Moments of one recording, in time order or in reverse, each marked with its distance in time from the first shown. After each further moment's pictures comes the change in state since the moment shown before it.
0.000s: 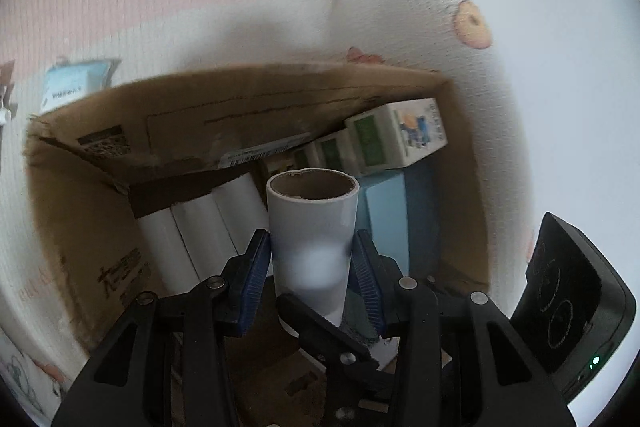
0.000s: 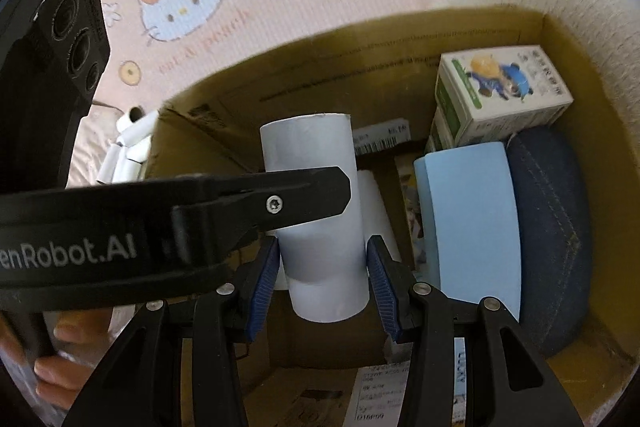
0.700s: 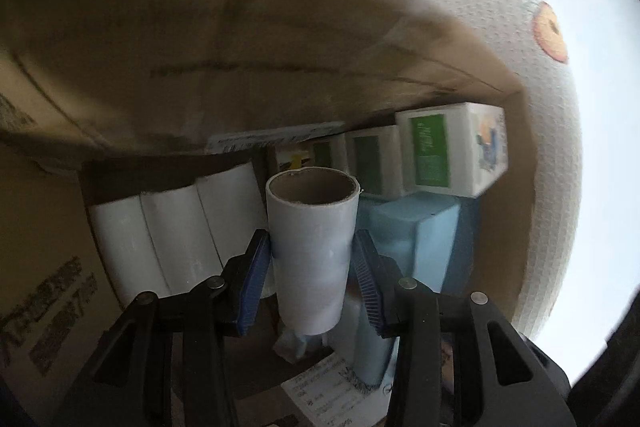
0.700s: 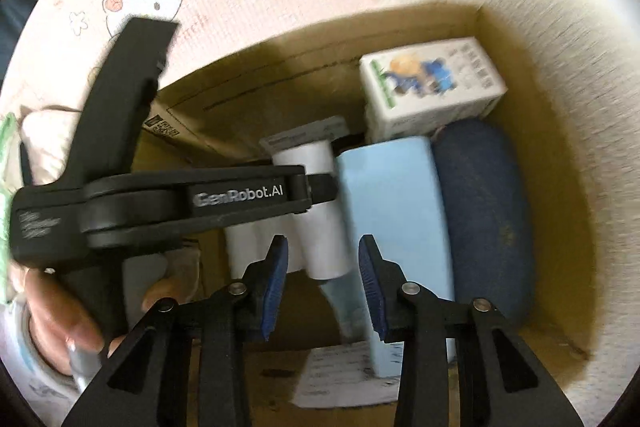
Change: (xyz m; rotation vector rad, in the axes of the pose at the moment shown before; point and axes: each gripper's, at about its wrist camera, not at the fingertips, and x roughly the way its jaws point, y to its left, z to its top) left arm 0.063 0.015 0.012 -0.177 0.043 0.027; right arm -0.033 -0.017 -0.006 0.020 0.012 -0.133
